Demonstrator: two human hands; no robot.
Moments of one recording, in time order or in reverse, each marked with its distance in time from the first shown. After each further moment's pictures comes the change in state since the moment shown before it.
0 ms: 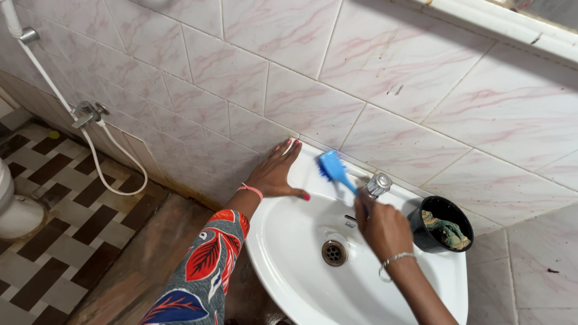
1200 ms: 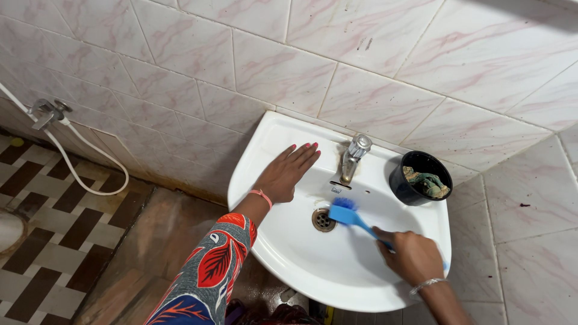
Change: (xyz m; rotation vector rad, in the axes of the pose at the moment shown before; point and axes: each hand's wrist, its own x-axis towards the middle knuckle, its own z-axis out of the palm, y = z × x) left_hand -0.036 0.074 0.032 0.394 0.045 0.393; right_hand -0.114 0.066 -0.003 -0.285 -0.445 0.232
